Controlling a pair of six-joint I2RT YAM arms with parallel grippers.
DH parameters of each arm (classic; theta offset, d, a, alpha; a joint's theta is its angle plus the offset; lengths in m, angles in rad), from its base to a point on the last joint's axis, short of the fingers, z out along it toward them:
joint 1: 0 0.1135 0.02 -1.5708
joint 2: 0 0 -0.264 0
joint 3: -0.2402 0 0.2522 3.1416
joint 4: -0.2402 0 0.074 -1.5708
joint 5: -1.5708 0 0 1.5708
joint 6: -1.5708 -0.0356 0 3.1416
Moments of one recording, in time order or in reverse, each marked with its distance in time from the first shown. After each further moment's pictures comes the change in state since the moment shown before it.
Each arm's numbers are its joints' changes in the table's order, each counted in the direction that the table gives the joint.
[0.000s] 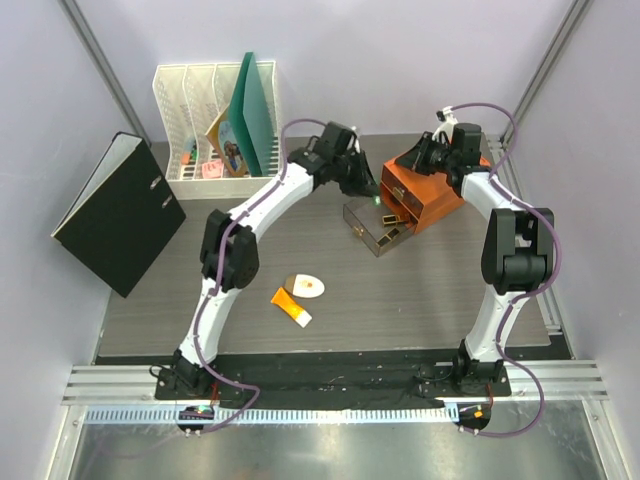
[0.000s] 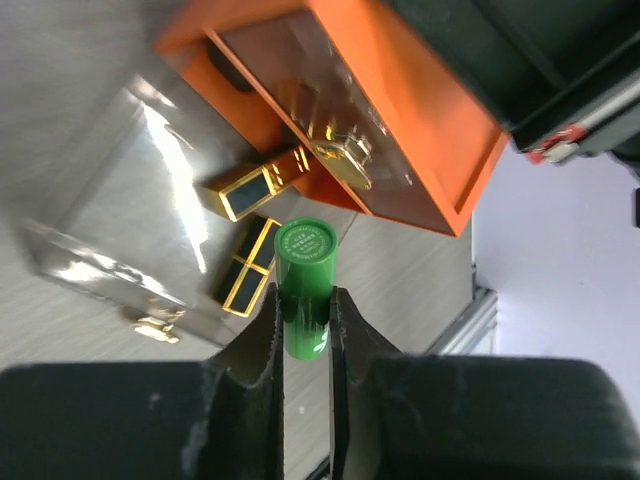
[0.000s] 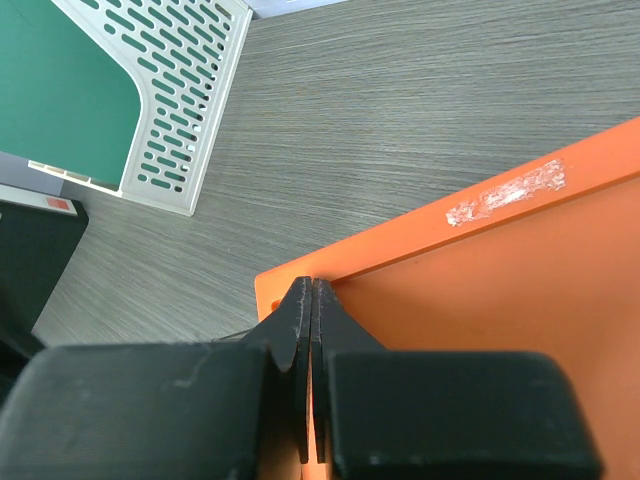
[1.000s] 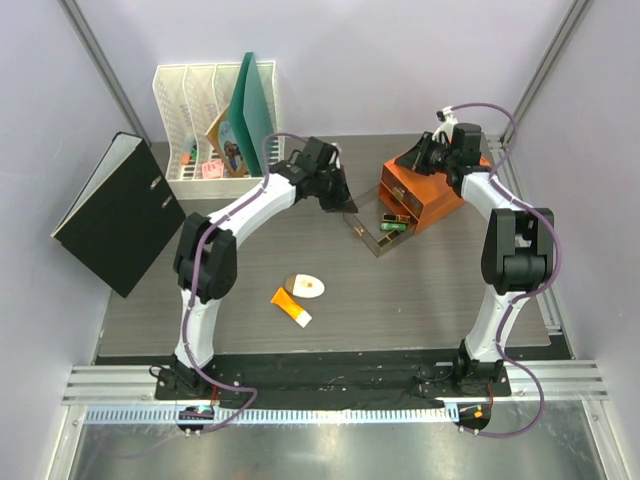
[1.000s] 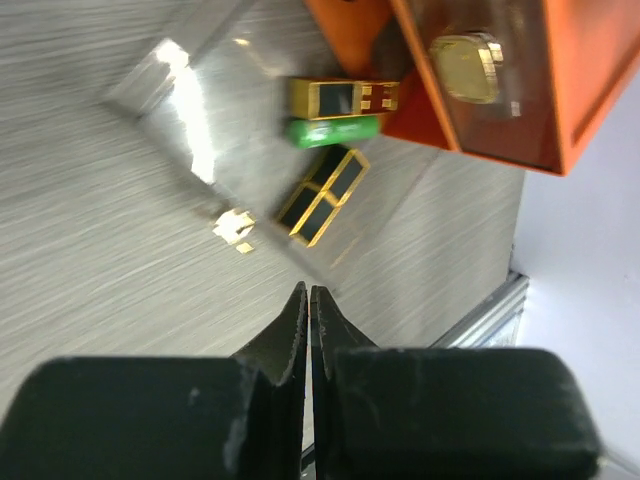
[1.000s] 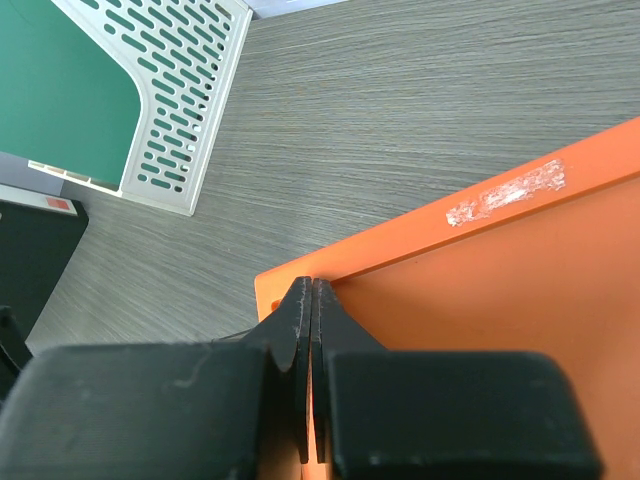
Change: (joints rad) left arm 0.003 -0.162 0.342 0.065 0.031 0.023; right arm 0.000 0.000 0.000 0.000 0.000 0.000
